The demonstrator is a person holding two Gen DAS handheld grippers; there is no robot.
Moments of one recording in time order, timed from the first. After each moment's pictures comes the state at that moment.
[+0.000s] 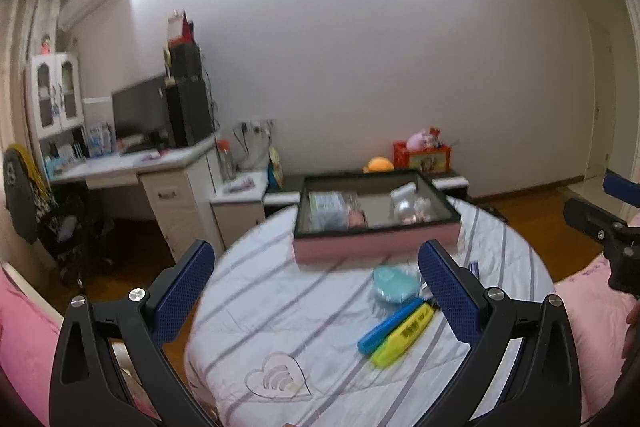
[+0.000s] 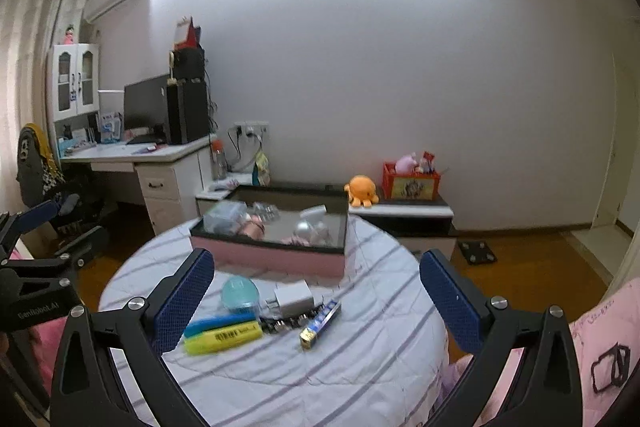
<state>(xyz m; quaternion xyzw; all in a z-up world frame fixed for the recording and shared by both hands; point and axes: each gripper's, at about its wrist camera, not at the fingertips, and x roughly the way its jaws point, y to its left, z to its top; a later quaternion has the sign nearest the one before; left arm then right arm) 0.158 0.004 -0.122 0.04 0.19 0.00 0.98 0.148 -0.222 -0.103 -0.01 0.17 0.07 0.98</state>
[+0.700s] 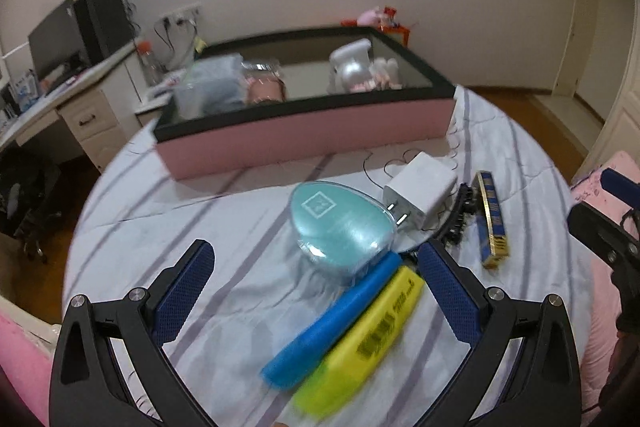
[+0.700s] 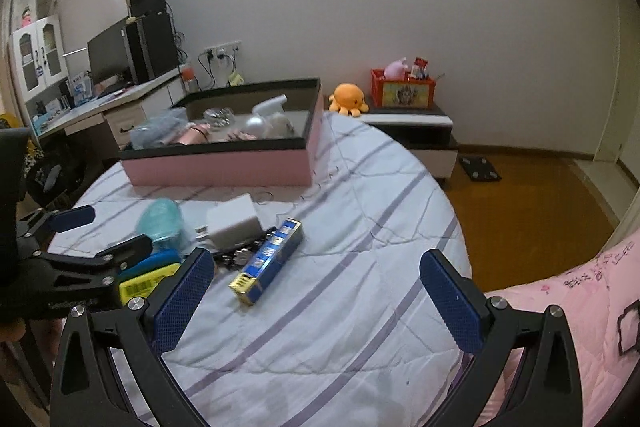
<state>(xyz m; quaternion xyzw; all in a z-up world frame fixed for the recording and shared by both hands) 0.305 -0.062 -0.241 0.06 0.40 -0.08 0.91 0.237 -0.262 -0.201 0.02 0.31 0.05 0.95</state>
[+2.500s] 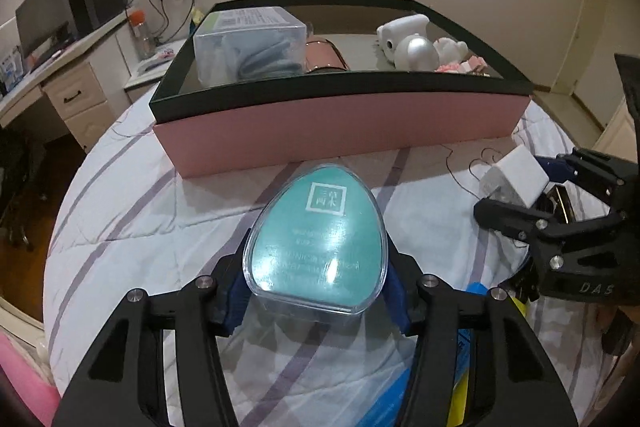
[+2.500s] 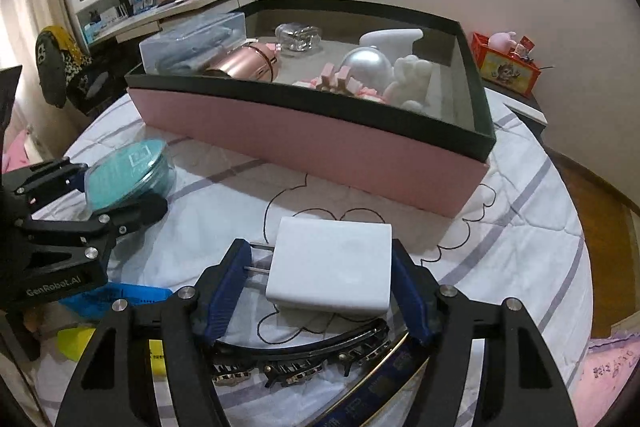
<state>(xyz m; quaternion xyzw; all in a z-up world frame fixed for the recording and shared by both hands) 0.360 -0.006 -0.268 0.04 0.42 -0.10 0.90 0.351 -0.186 -0.240 -0.07 0.42 0.19 0.89</state>
